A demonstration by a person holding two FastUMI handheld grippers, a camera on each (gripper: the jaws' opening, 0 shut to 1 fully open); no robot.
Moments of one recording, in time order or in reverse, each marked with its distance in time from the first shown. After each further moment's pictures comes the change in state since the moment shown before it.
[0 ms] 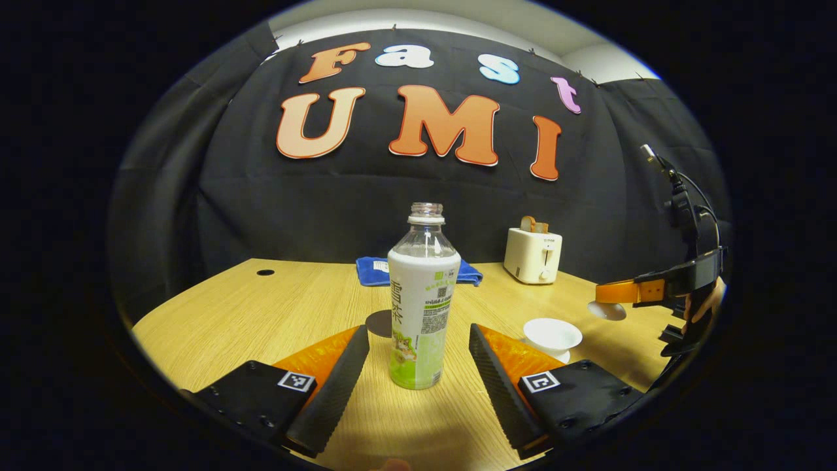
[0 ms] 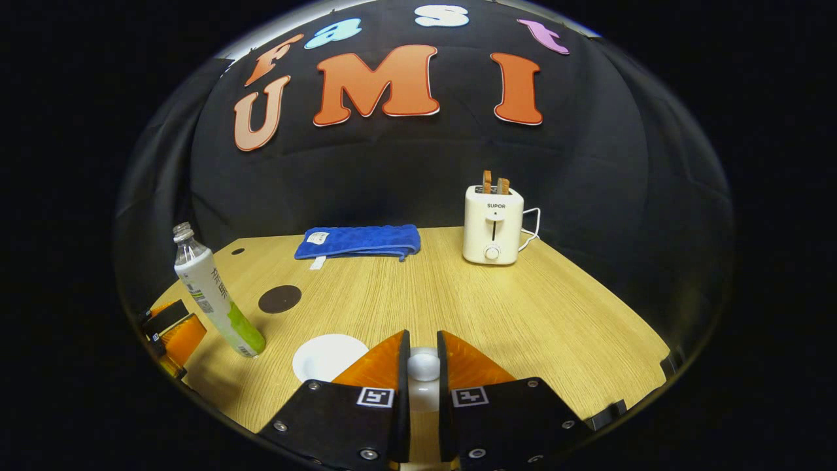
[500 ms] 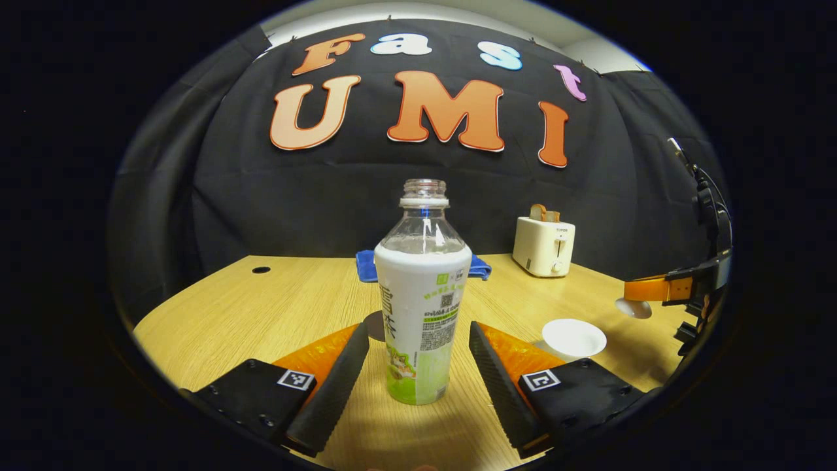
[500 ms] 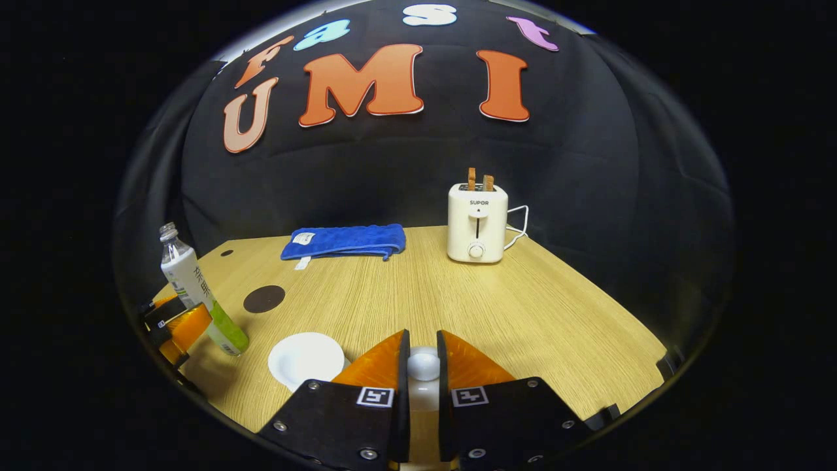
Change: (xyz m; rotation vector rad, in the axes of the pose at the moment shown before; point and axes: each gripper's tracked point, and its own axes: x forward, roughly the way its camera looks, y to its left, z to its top) left arm 0.036 0.001 -0.010 0.007 0.056 0.022; right arm 0.009 -0.022 -0.005 0.015 -0.004 -0.027
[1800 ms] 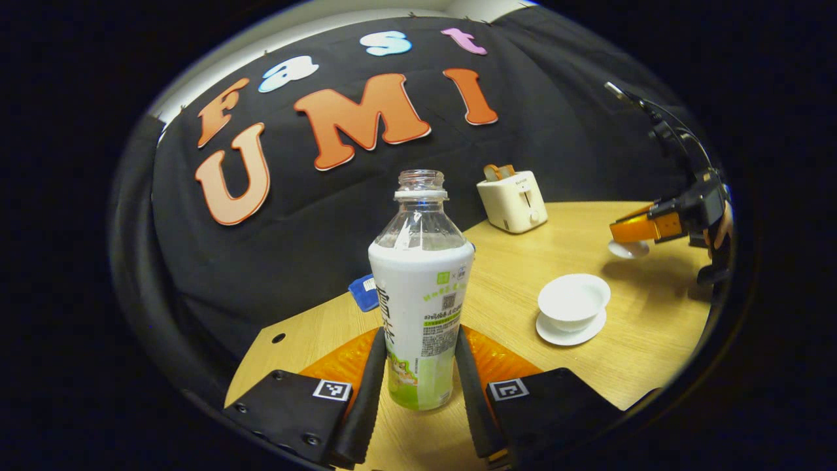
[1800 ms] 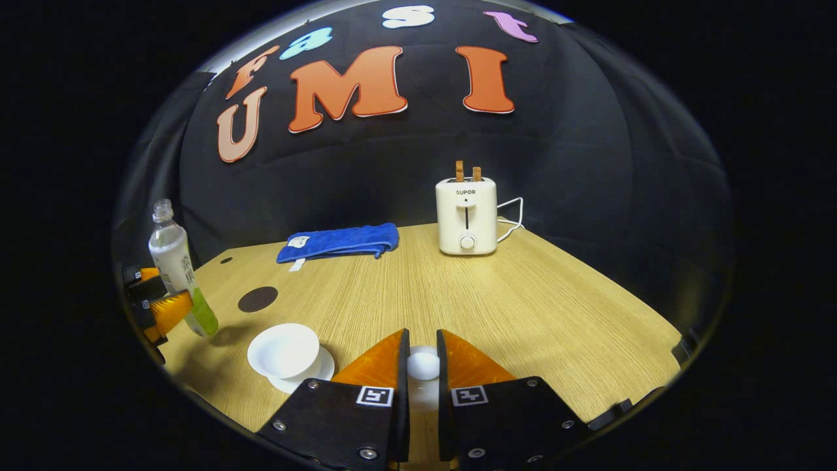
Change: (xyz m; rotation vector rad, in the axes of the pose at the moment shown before) left arm -0.003 -0.024 0.022 0.546 0.063 -0.094; right arm 0.004 -0.017 -0.016 0.062 -0.030 0.023
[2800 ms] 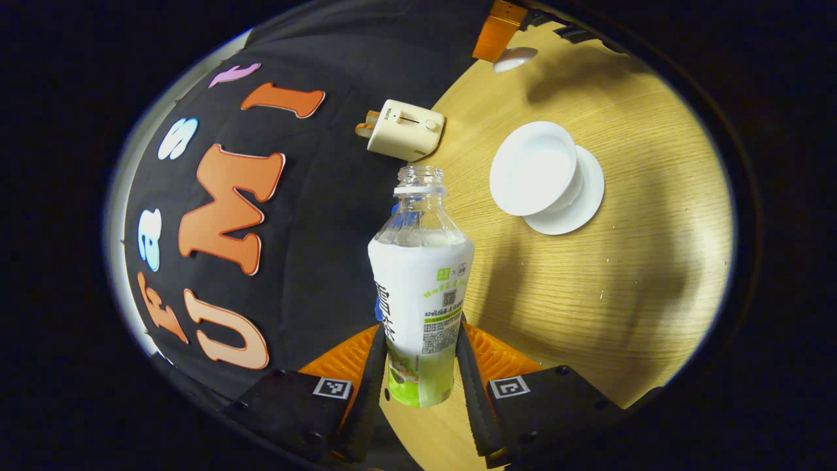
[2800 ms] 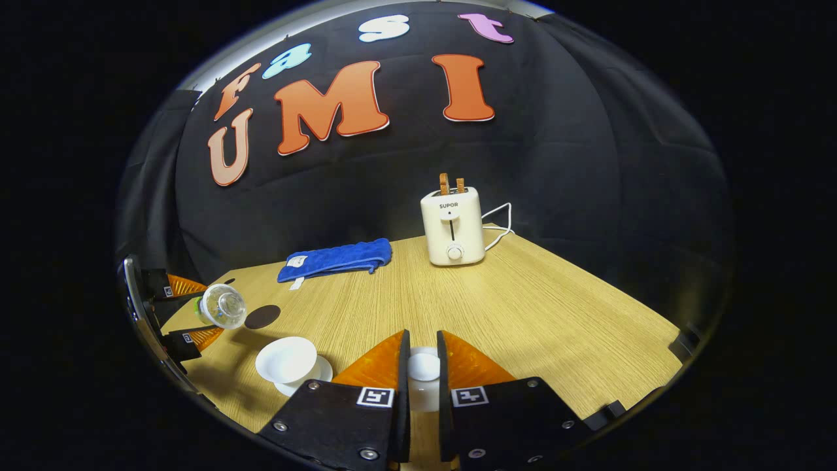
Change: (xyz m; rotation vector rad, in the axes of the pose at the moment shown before) left arm 0.033 -0.020 0.000 0.896 0.140 -0.058; right arm -0.012 -0.022 0.010 0.073 -0.040 -0.008
